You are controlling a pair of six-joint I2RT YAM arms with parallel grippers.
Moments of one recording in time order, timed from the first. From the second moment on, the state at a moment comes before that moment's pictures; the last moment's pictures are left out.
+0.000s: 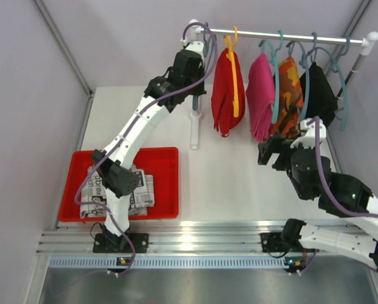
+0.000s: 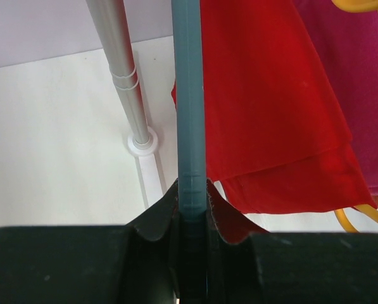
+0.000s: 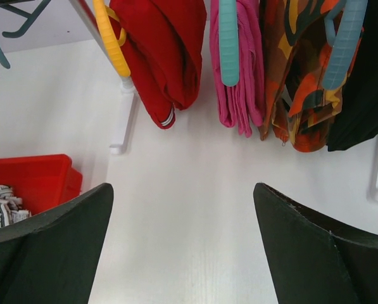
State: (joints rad) left arm -0.64 1.99 2.33 -0.79 -0.25 -0.30; right arm 1.02 0.72 1.15 -0.81 0.88 0.52
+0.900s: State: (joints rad) left arm -0.64 1.52 2.03 -0.80 -0.15 -0.32; right arm 1.02 0.78 1.25 -0.84 0.81 0.49
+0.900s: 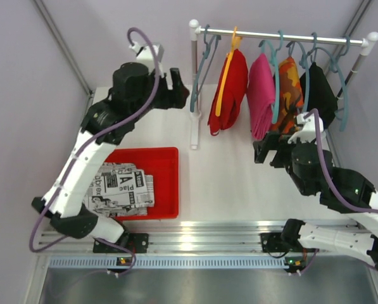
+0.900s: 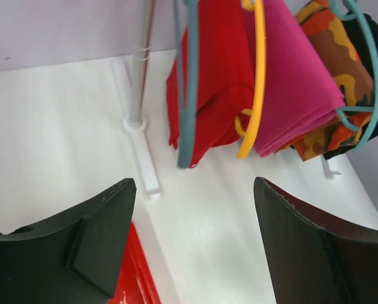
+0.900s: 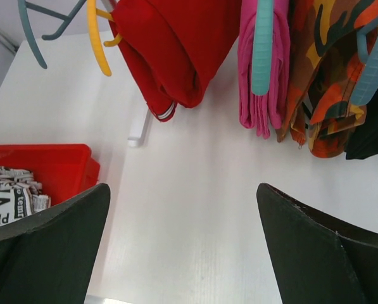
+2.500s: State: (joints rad) left arm 0.04 0.89 0.53 -0.62 -0.40 -1.09; right arm 1.02 0.79 1.06 -0.81 0.61 0.58
